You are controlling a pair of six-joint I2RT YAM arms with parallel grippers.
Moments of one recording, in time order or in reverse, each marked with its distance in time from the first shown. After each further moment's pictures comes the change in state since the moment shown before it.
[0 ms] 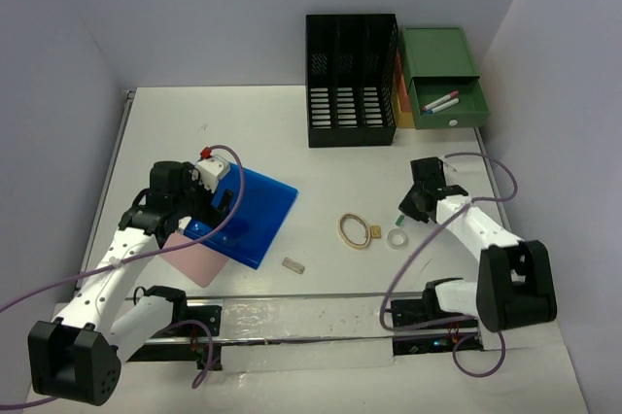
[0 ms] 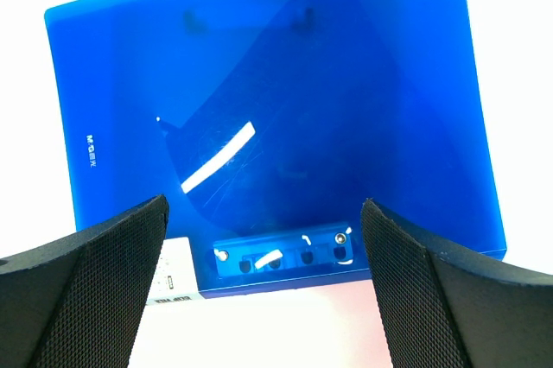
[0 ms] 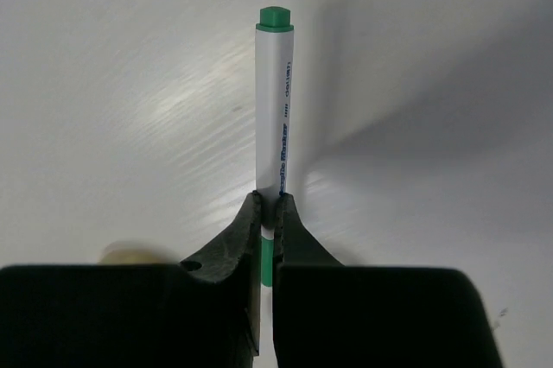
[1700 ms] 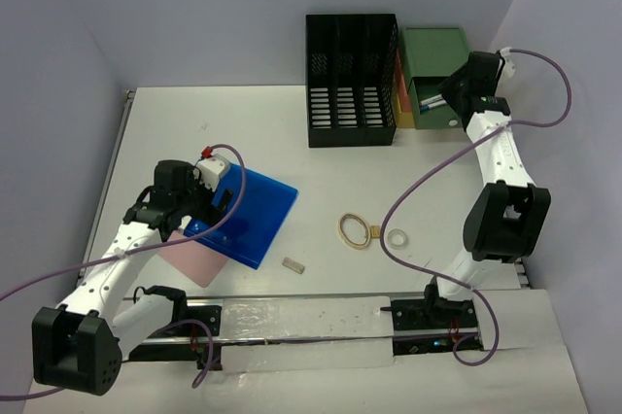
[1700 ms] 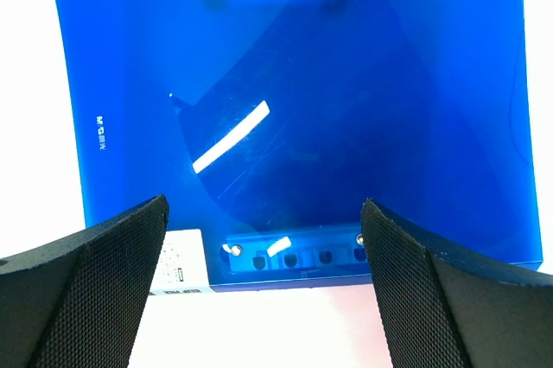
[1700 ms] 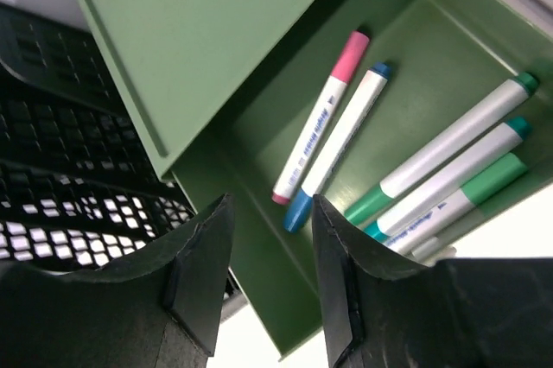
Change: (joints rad) left arm 0.000 0.058 -0.005 0.022 -0.068 -0.002; right arm -0.264 0.405 0.882 0.081 -0.066 -0.011
